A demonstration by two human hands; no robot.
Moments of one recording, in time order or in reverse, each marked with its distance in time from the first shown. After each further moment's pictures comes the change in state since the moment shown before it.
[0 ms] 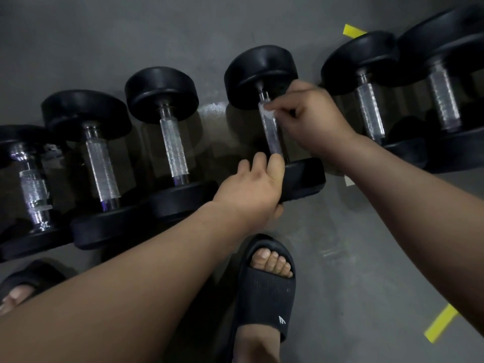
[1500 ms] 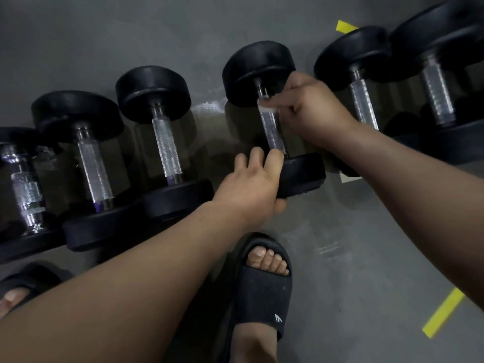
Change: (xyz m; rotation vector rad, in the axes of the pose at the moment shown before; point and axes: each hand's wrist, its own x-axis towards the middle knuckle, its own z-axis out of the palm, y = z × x) left_hand 0.007 0.004 0.006 -0.116 0.018 -0.009; right_hand 0.002 0.017 -0.010 -0.051 -0.087 -0.080
